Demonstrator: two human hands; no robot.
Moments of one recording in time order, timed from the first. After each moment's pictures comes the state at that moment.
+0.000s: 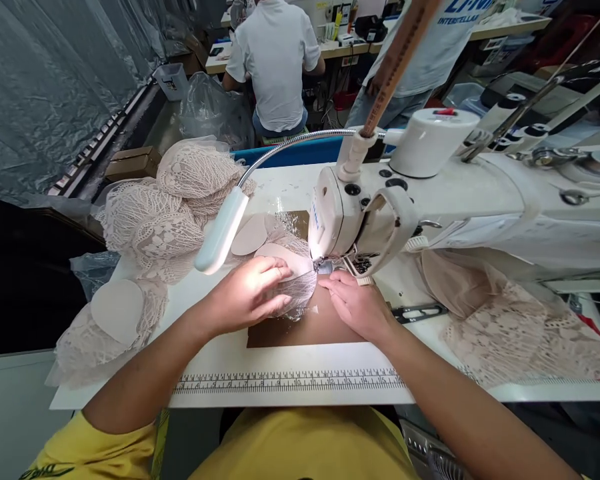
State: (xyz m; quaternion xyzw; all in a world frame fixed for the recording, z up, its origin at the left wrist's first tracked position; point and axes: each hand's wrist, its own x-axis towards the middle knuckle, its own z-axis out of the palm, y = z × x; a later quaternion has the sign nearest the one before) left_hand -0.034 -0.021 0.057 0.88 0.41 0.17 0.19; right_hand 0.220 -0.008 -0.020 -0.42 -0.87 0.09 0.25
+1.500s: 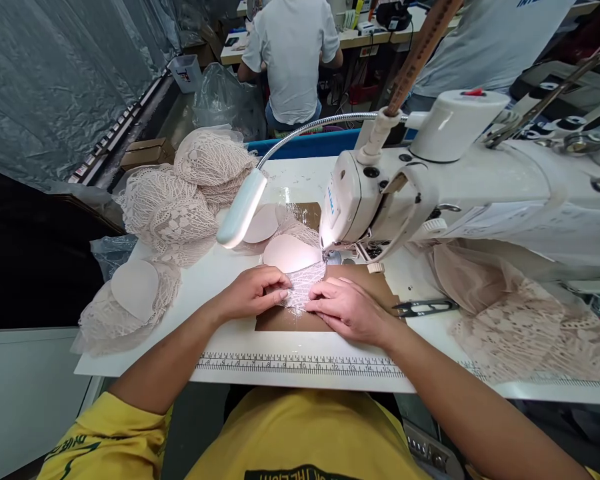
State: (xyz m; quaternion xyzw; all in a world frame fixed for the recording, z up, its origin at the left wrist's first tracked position) left_hand -0.045 -0.036 0.011 0.81 0.43 0.20 0.35; right_hand 0.209 -0.019 -0.010 -0.21 -0.94 0.20 0.17
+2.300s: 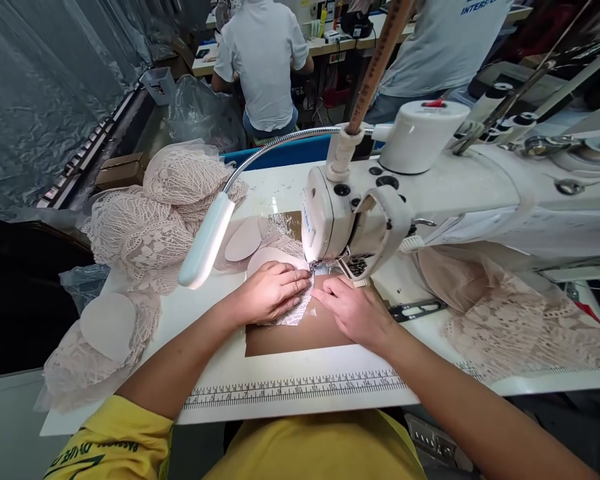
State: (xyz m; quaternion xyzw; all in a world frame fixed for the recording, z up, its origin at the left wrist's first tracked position) left_hand -0.014 0.017 -0.002 0.95 0.26 0.12 0.09; right_hand 0.219 -0.014 -0.011 -0.39 -0.91 0.03 0.12
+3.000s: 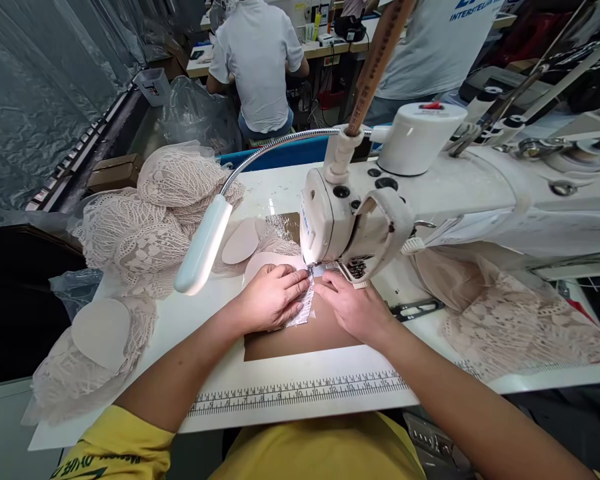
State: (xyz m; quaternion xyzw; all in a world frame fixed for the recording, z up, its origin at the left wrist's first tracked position) left_hand -0.004 0.007 -0.001 0.95 0.31 0.06 0.03; right_hand 0.217 -0.010 -0.011 -0.44 -0.89 -0.04 0.09
